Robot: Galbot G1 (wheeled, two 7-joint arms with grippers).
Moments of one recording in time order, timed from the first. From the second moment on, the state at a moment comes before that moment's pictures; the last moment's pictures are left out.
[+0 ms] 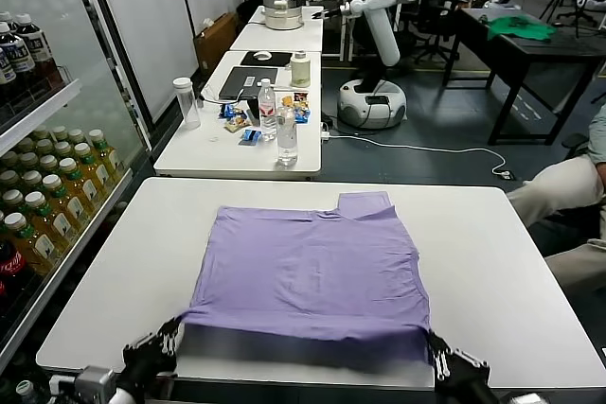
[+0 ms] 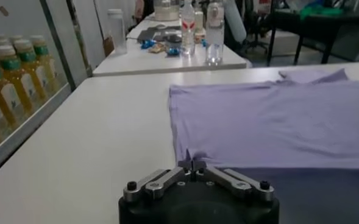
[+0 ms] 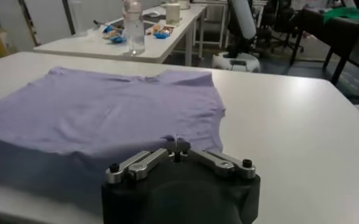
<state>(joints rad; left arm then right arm) 1.74 -1.00 -0.63 -2.28 -0.57 0.45 -0.18 -1.79 0.90 0.57 2.40 0.63 -0.39 0.26</state>
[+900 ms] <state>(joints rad) 1.31 -1.03 -0.51 -1.94 -0.55 0.47 -0.02 -1.37 0.98 0.37 2.11 0.66 -0.51 0.32</state>
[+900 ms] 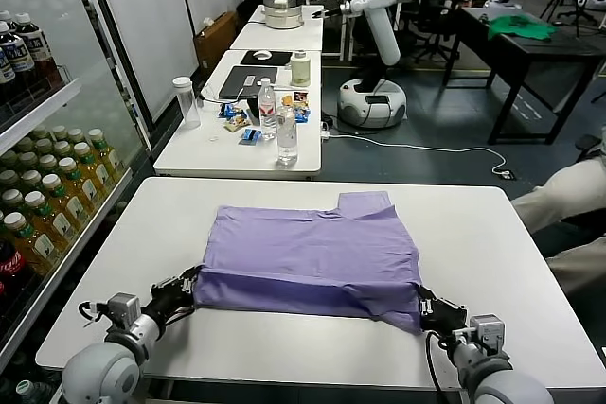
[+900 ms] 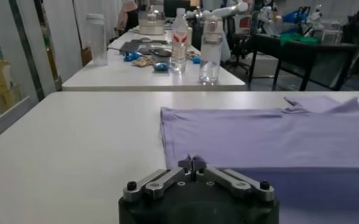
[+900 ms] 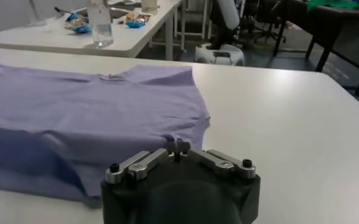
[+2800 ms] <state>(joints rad) 1.52 -1.02 -0.53 -2.02 -0.54 0.49 -0.10 -1.66 0.97 0.55 2.21 0.72 -0.47 0.22</state>
